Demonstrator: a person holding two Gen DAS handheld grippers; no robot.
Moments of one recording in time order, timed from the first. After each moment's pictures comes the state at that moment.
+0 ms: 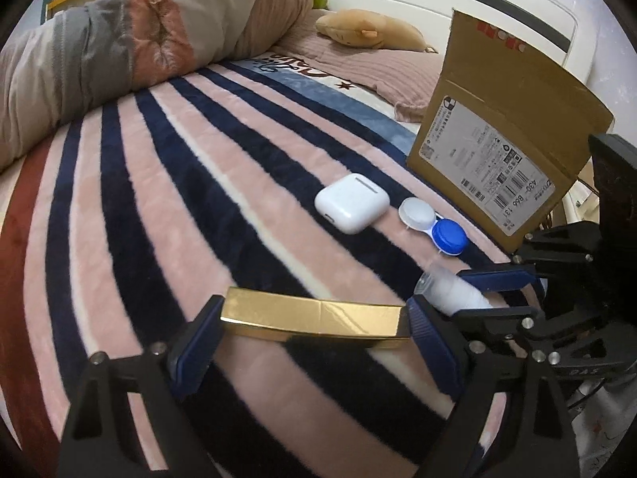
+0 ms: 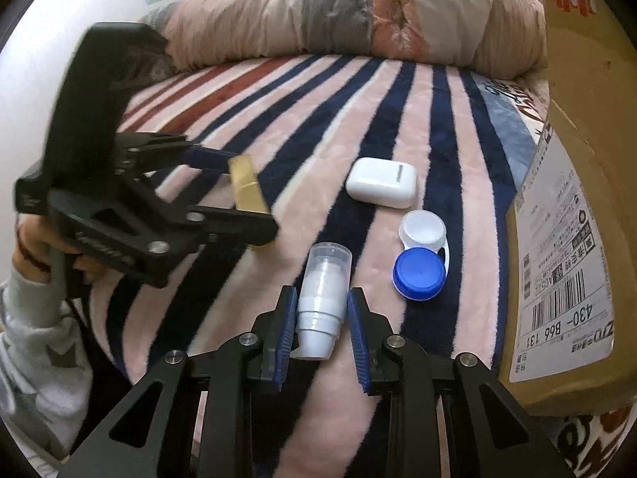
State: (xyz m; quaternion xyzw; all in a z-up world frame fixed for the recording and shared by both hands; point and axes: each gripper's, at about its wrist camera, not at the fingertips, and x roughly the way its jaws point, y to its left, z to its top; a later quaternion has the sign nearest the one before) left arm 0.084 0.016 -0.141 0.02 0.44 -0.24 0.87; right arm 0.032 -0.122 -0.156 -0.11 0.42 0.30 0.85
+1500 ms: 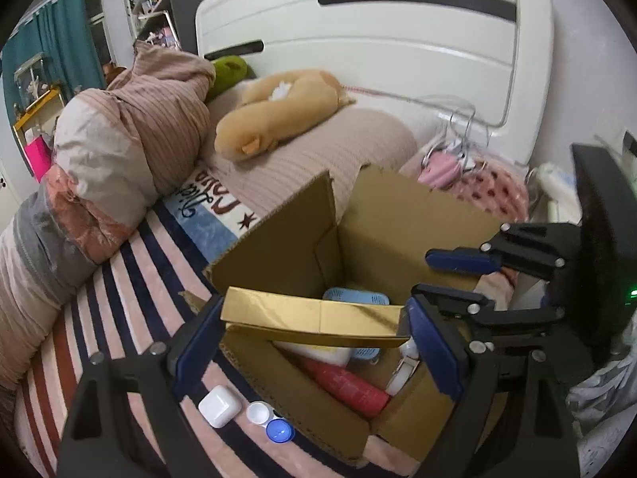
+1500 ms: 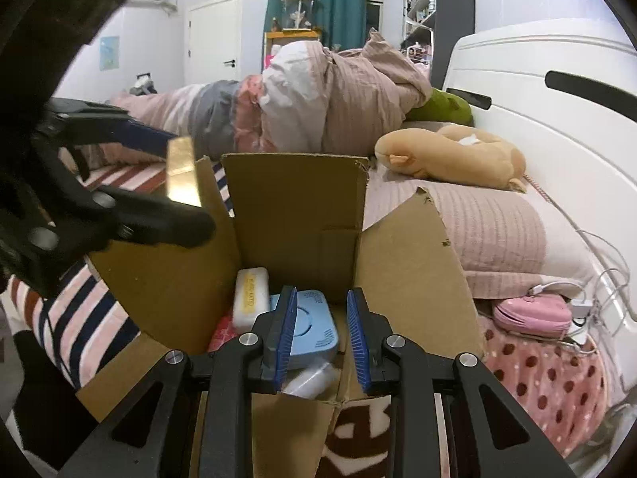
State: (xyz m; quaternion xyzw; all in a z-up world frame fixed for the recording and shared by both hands) left arm 0.107 -0.222 0.026 0.17 0.38 -0.23 0.88; right arm 0.045 -0.336 -0.048 -0.09 0.27 0.20 0.94
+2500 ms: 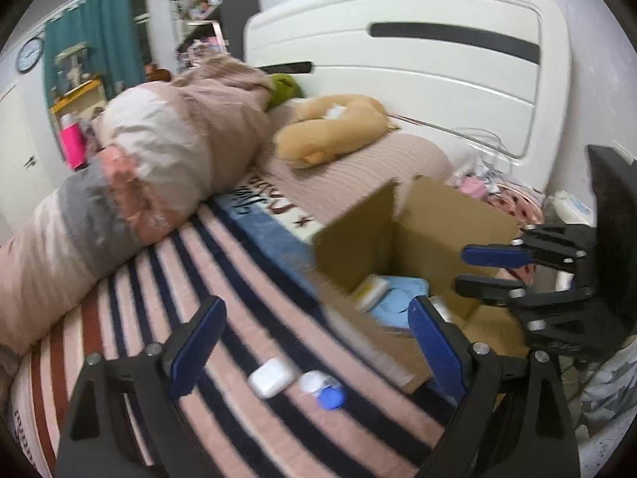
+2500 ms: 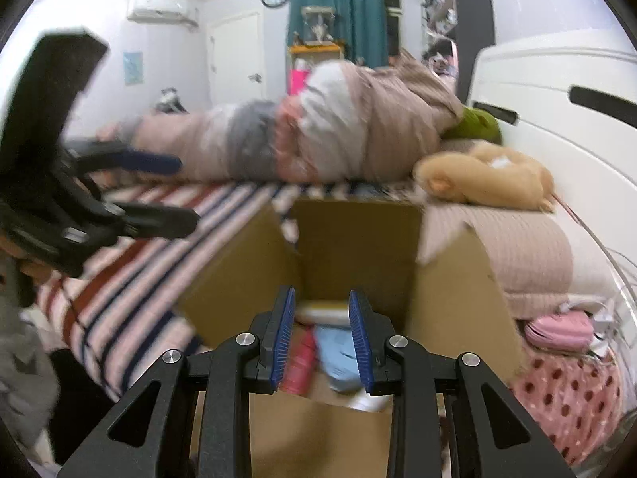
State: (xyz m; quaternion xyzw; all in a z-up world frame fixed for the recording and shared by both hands) left arm 0.067 -0.127 0.052 0.12 0.33 -0.18 0.92; right arm 0.017 -0.293 -0.014 -0.06 0.25 0.26 0.93
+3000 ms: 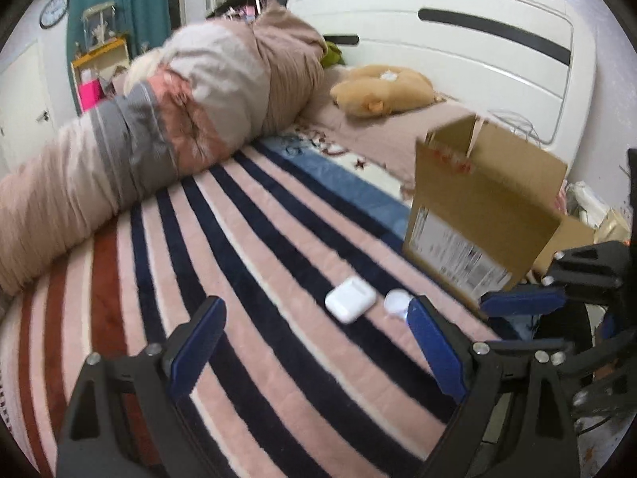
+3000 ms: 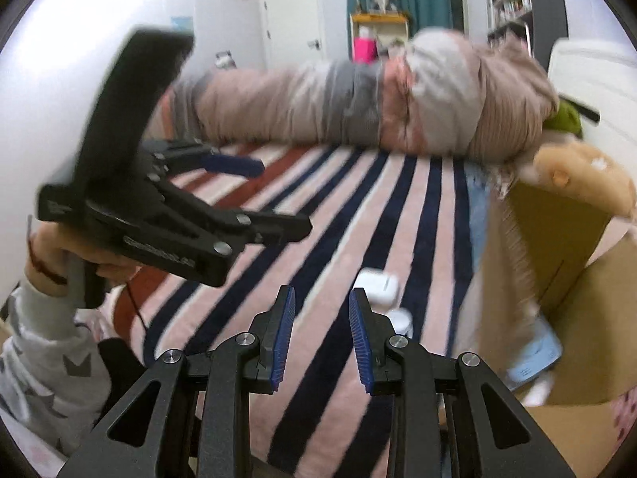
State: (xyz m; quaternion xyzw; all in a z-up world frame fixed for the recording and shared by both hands) left arm 0.064 -0.005 -0.028 0.08 0.38 -0.17 0.91; right arm -0.001 -0.138 -0.063 -0.09 0.32 0.33 0.88
